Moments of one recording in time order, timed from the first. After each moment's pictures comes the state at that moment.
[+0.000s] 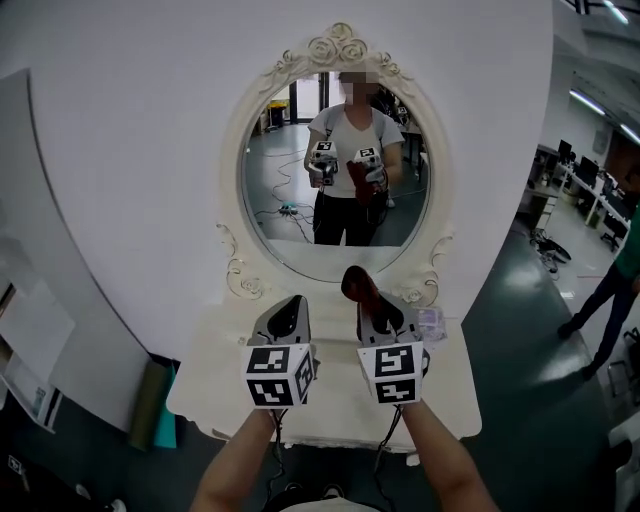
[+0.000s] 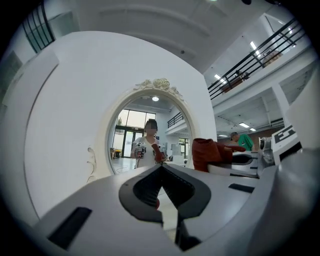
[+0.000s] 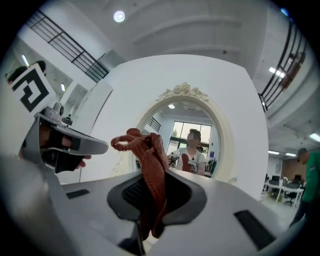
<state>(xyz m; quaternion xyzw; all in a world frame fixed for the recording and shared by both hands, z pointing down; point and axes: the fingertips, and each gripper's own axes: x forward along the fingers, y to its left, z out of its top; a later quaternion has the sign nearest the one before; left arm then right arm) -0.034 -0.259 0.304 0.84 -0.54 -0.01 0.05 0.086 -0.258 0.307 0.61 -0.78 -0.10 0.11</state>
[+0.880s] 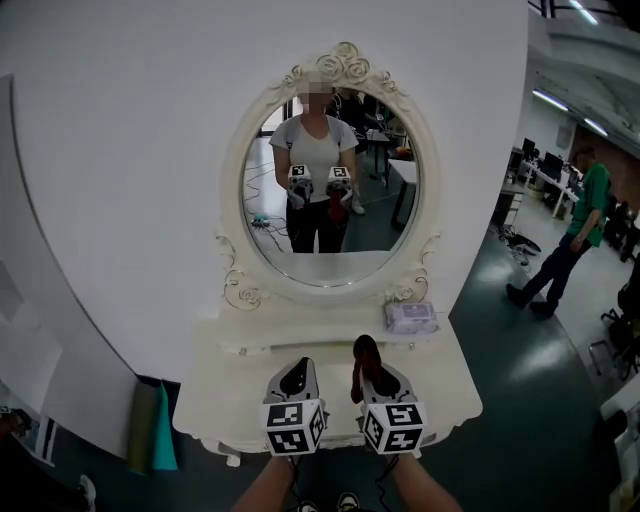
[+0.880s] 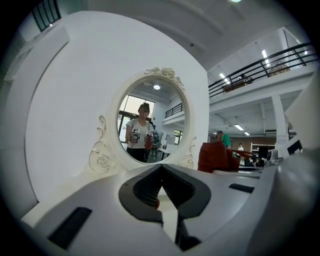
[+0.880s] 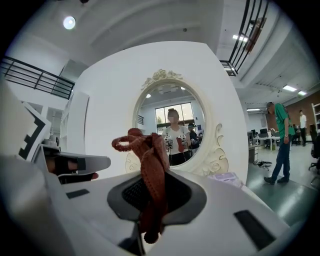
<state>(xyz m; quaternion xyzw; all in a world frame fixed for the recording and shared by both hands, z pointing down) -0.069 -0.193 0.403 0.85 -0.50 0.02 0.13 0.054 -0.165 0.413 0.65 -0.75 0.09 0.04</state>
